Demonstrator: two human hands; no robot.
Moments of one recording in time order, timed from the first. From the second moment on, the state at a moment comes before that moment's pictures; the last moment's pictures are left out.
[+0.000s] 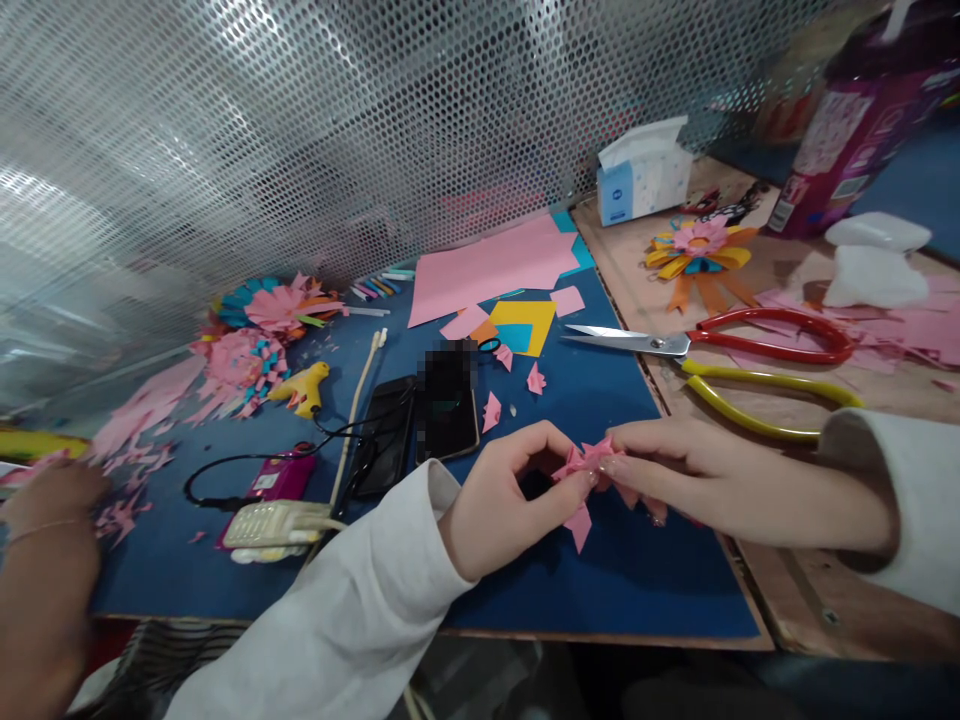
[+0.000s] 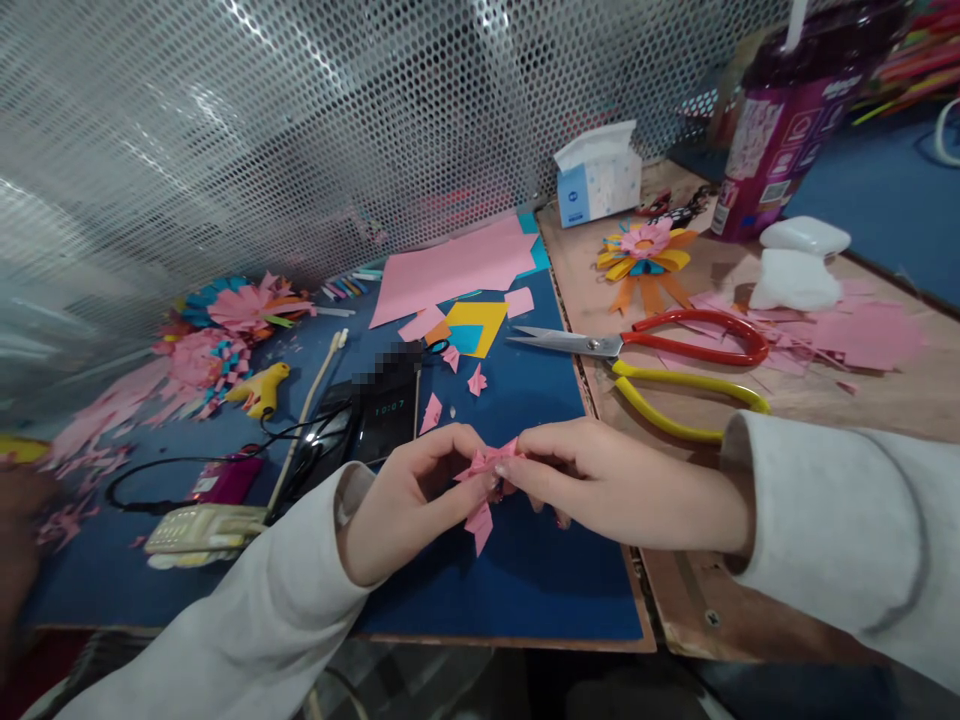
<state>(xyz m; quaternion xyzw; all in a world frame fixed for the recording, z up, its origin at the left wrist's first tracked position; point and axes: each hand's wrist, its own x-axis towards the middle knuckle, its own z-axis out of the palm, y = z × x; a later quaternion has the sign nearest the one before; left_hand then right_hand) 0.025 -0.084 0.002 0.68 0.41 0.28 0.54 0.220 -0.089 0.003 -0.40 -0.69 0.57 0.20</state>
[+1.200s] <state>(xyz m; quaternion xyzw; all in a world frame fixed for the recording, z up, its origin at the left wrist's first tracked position) 0.024 -0.082 0.000 0.81 0.37 0.39 0.24 0.218 -0.087 -0.009 -0.44 -0.67 0.57 0.19</state>
